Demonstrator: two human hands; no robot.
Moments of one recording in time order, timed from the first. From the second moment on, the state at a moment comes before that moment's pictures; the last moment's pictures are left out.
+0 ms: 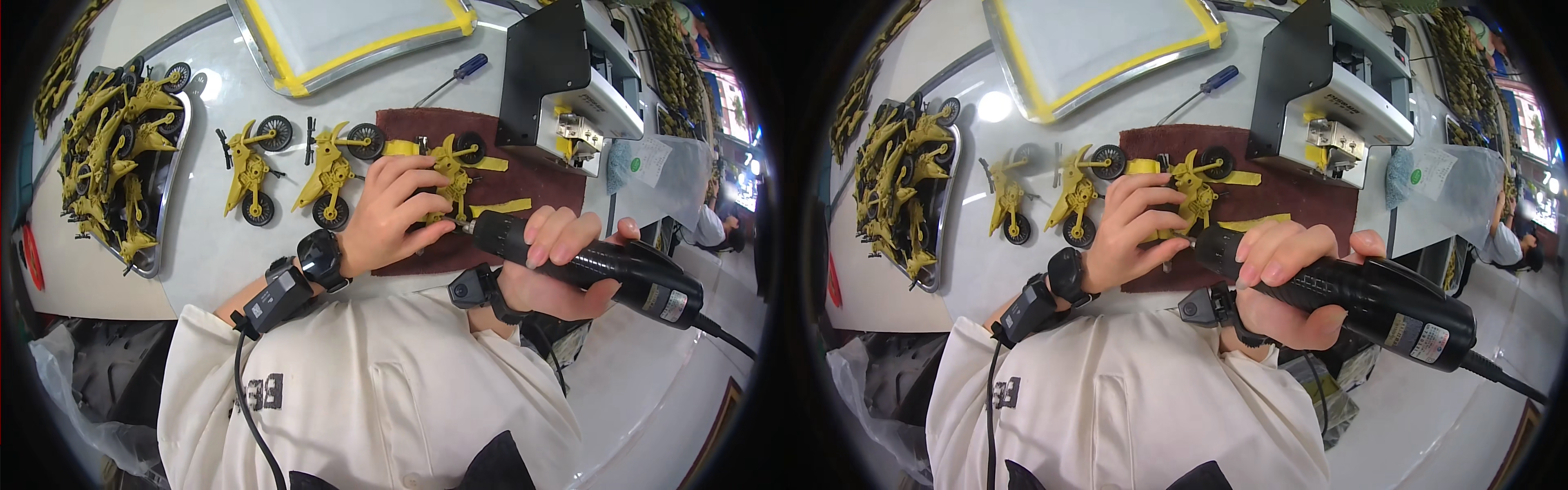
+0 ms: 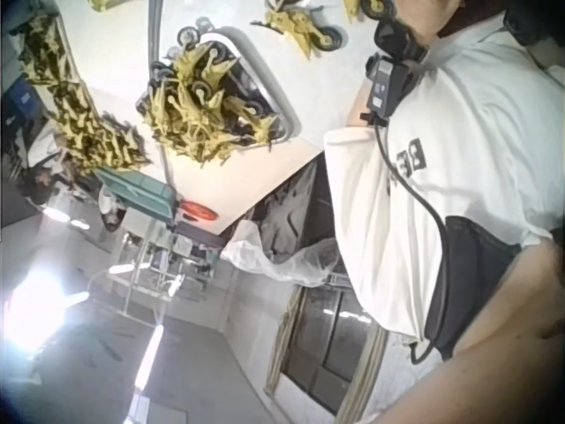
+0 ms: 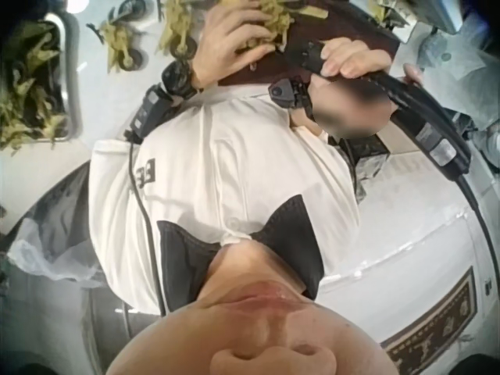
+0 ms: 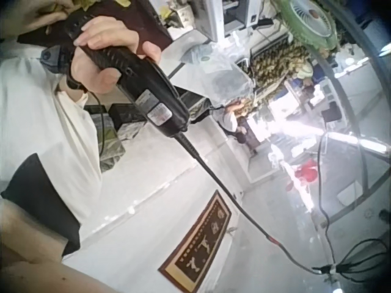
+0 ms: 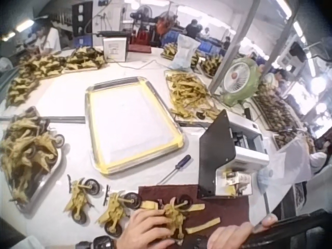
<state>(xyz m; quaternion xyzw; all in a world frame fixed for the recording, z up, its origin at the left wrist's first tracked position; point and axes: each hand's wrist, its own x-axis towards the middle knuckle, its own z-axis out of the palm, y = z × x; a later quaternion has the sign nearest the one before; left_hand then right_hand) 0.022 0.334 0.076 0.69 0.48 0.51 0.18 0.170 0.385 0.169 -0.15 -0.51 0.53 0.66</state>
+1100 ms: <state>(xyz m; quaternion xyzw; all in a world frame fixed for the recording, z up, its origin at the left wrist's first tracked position) 0.021 0.329 0.074 0.70 0.50 0.49 0.17 0.175 0.379 0.167 -0.16 -0.51 0.54 0.65</state>
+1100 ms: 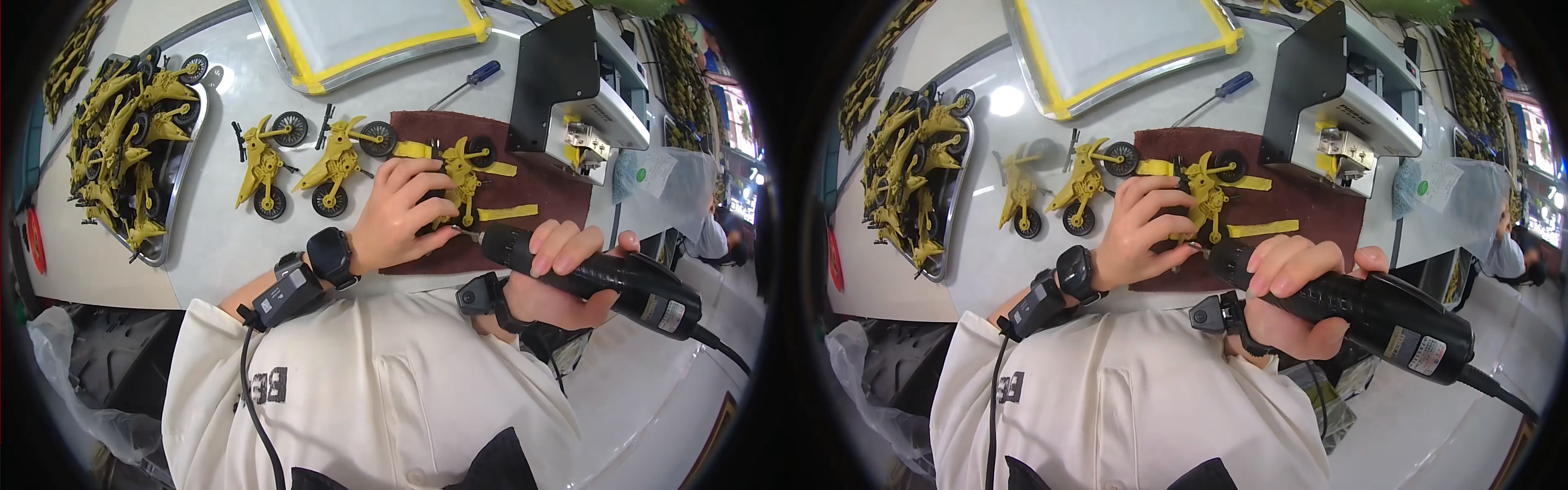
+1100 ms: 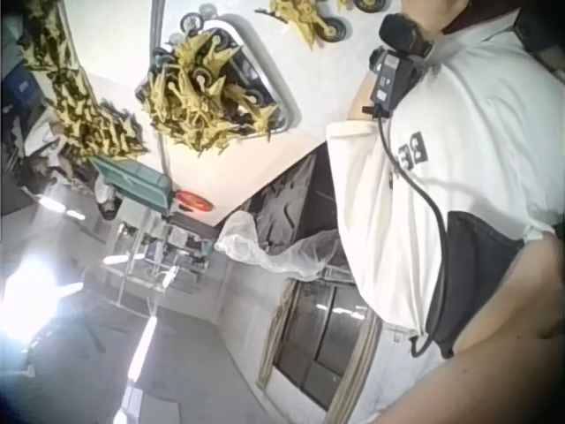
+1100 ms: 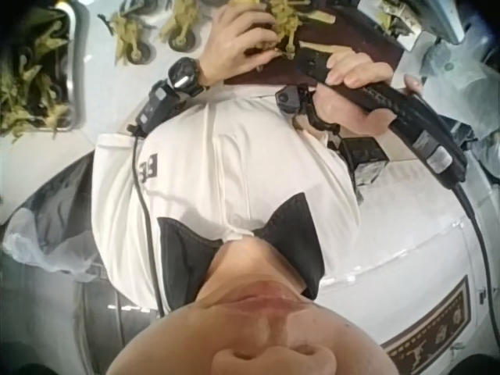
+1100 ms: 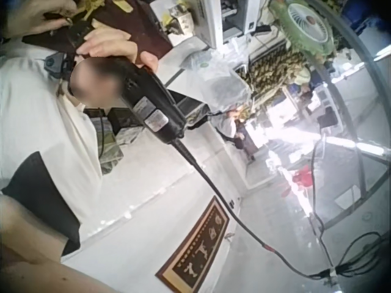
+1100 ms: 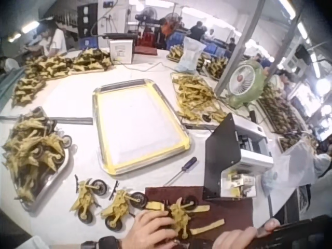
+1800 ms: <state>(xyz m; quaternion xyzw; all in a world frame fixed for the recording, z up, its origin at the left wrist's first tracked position) 0.022 0.324 0.076 0.73 0.46 0.48 0.19 0.193 0.372 0.163 -0.13 -0.51 0.55 0.65</state>
